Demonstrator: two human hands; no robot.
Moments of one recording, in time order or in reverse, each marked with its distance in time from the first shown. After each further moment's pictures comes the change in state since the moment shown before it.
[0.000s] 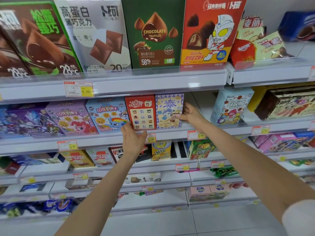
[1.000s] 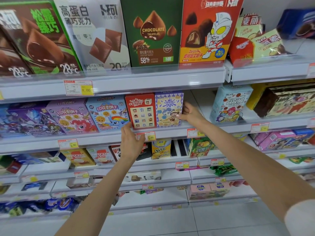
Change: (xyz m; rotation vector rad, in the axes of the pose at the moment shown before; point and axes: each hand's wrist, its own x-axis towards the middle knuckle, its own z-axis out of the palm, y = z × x) left_hand -0.012 -0.011 -0.006 0.063 0.007 0.102; right_hand -0.002 0.006 0.000 -0.087 0.010 -0.029
